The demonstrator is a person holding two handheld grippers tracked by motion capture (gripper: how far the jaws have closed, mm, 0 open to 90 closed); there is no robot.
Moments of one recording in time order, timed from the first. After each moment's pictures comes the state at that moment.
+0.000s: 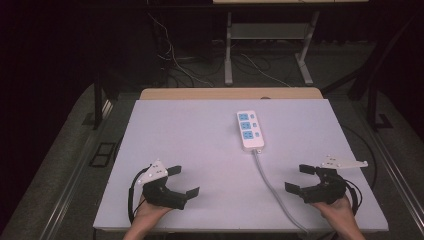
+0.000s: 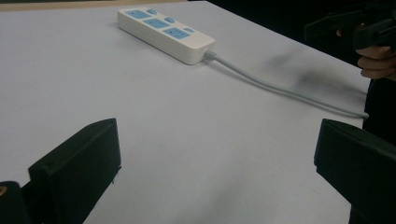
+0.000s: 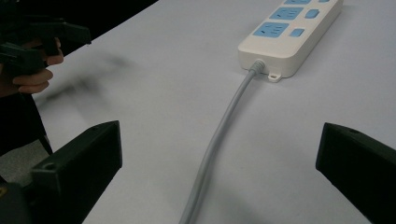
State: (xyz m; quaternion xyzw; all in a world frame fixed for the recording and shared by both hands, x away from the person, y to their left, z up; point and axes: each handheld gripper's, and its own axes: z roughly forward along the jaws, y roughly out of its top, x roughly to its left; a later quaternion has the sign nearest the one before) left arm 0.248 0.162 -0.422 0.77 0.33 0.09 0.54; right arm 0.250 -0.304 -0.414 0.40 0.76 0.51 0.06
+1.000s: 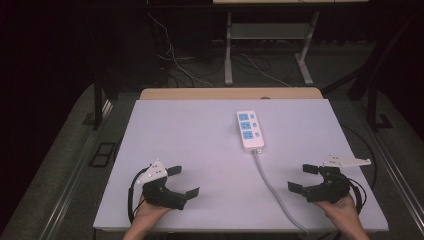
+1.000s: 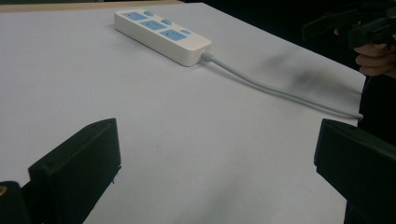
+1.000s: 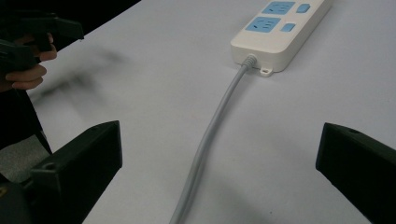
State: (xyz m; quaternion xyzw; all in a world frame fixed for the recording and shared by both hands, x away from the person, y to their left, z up) left arm 0.247 0.163 -0.422 0.76 0.33 0.09 0.55; right arm 0.251 -0.310 -0.407 0.41 0.76 0.49 0.06
